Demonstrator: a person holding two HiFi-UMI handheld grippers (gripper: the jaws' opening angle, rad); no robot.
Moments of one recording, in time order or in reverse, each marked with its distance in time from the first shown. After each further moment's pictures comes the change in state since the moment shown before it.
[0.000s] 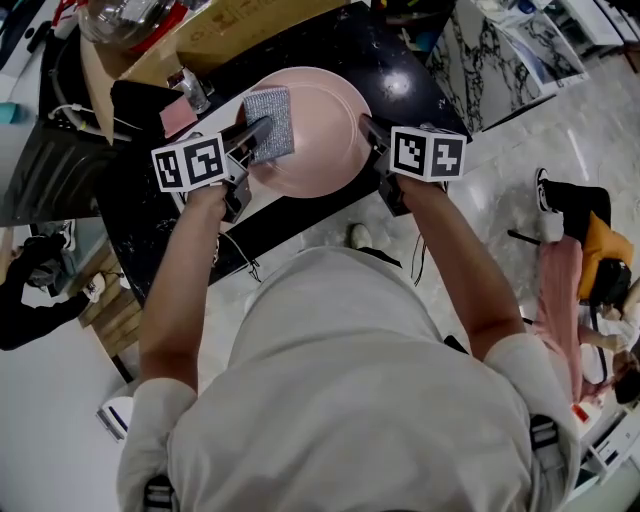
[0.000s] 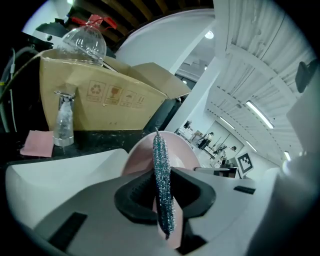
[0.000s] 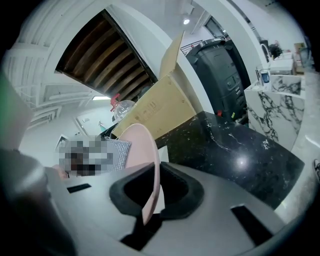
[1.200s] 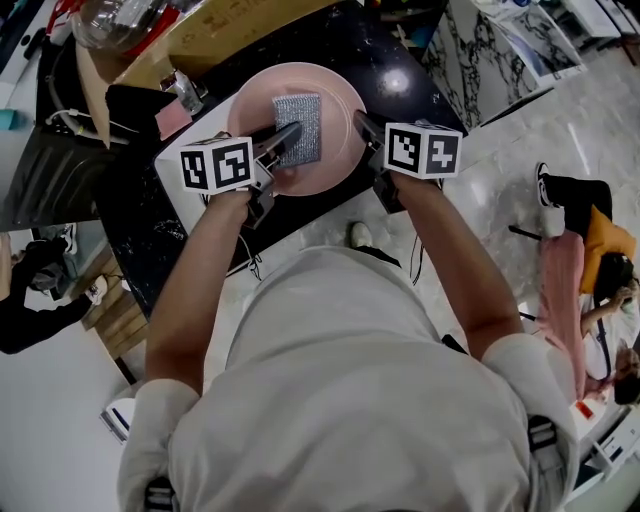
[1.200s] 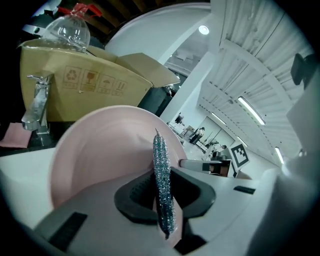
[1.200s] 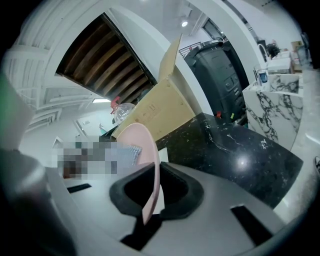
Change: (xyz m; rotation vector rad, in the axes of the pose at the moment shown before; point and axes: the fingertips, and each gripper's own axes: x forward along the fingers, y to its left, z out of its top) left arm 0.038 -0.052 -0.025 0.032 0.063 -0.090; right arm -0.005 -0.002 0.004 0.014 -0.024 0.002
